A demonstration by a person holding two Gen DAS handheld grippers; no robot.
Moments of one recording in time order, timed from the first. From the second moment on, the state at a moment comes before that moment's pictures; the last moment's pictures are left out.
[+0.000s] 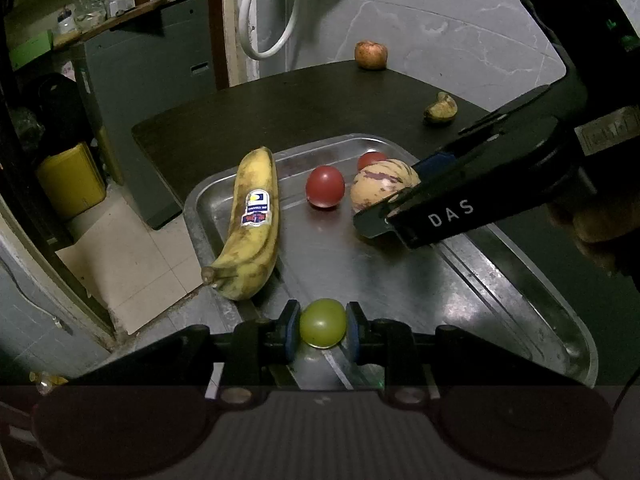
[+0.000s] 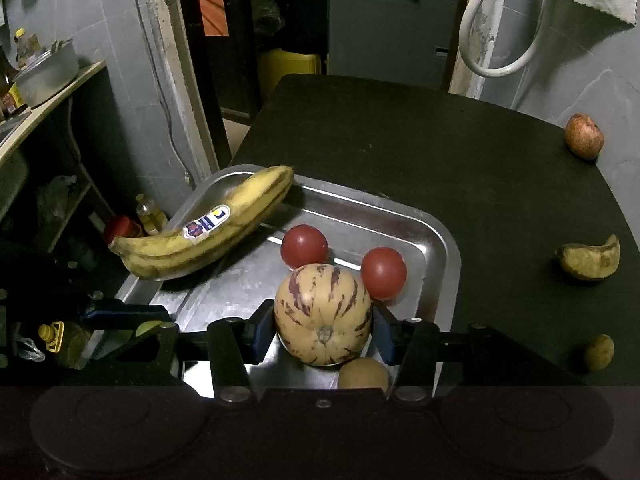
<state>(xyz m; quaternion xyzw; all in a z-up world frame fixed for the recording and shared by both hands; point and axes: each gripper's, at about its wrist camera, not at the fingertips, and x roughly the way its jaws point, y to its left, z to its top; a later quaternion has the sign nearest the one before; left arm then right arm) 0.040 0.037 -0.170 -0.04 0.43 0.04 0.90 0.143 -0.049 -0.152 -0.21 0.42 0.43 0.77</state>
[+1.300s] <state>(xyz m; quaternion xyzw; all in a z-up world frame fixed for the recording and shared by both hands) 0.042 0.007 -0.115 0.00 0.38 0.01 0.93 0.096 -0.246 -0.052 -0.01 0.37 0.27 0.89</state>
